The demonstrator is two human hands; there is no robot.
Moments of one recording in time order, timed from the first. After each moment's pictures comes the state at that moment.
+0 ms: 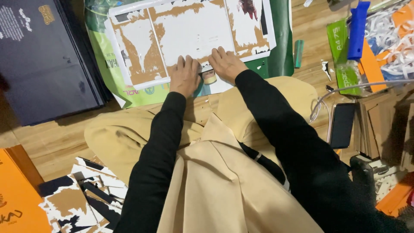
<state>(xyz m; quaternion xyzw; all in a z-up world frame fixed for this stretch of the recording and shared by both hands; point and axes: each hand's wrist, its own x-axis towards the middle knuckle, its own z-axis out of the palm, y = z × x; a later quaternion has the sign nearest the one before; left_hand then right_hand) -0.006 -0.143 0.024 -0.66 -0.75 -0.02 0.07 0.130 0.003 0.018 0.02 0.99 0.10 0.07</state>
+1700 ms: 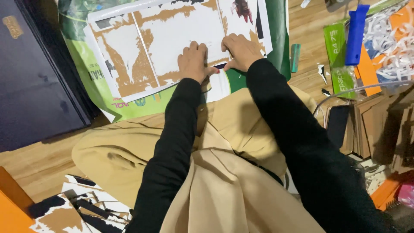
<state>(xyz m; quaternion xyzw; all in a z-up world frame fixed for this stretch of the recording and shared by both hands) 0.007 -0.059 0.029 -0.49 -0.82 -0.18 -0.22 0.138 0.057 0.067 0.25 0.94 -0.22 0.04</state>
